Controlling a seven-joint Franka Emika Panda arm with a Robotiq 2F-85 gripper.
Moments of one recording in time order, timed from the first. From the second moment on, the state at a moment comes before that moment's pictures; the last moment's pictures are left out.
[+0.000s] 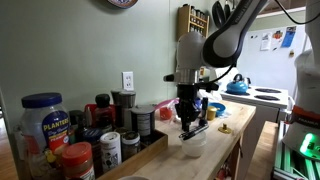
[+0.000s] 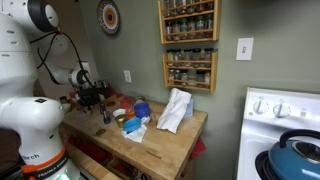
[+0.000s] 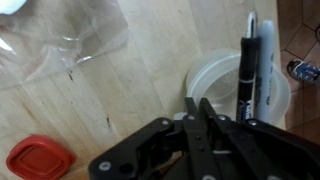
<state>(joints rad) 0.32 0.11 0.42 -2.47 0.16 2.61 -0.63</state>
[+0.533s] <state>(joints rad) 0.32 0.02 0.42 -2.48 0.16 2.61 -0.65</state>
